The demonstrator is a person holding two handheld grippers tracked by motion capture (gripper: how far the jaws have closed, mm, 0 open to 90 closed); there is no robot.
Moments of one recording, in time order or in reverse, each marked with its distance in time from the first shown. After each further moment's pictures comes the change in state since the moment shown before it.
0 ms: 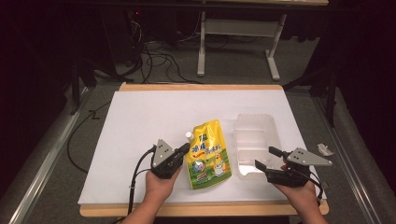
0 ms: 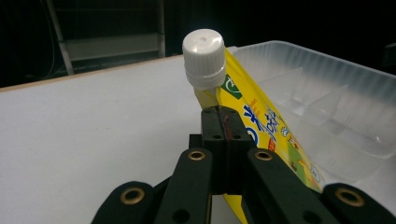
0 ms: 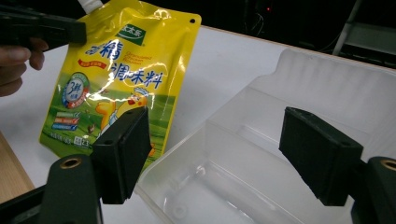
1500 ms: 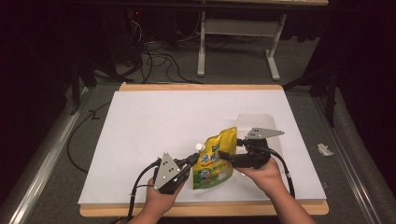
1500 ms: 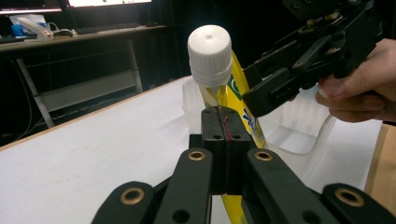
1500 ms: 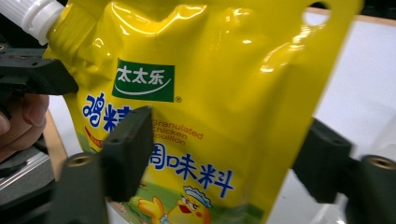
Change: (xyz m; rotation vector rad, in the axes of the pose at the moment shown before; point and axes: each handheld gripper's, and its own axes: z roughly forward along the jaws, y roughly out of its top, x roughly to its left) left arm -0.036 0.013 -0.027 -0.087 -0.104 0.173; right arm 0.038 0.058 0.085 0.148 0.223 0.075
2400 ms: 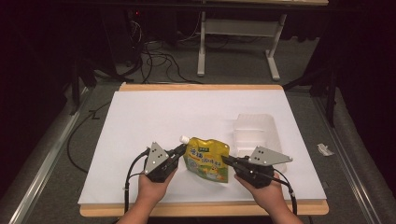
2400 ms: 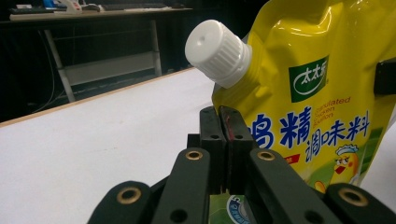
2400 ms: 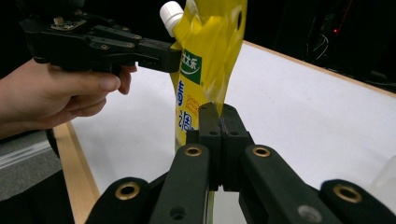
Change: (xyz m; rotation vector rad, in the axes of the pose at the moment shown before) left arm 0.039 -0.011 0.003 0.046 0.073 -0.083; right arm 0.046 -0.023 -0.025 -0.163 -0.019 -0.195
